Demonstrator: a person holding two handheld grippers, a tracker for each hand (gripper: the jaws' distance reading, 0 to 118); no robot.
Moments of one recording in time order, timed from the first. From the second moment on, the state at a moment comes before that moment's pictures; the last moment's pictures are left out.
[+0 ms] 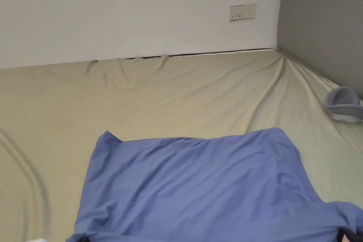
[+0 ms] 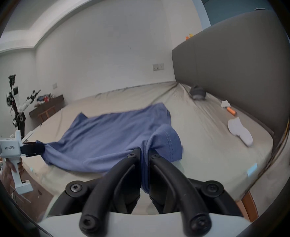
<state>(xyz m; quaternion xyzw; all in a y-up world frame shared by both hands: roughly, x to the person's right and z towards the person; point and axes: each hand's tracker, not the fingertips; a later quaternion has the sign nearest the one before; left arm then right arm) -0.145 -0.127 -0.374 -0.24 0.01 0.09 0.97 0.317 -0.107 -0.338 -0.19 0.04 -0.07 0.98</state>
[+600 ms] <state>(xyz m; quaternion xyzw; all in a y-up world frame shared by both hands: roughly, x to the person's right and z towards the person) -0.172 -0.137 -0.555 -0.28 0.09 0.08 0.95 0.307 -0.136 -0.569 -0.25 0.03 0.00 0.97</state>
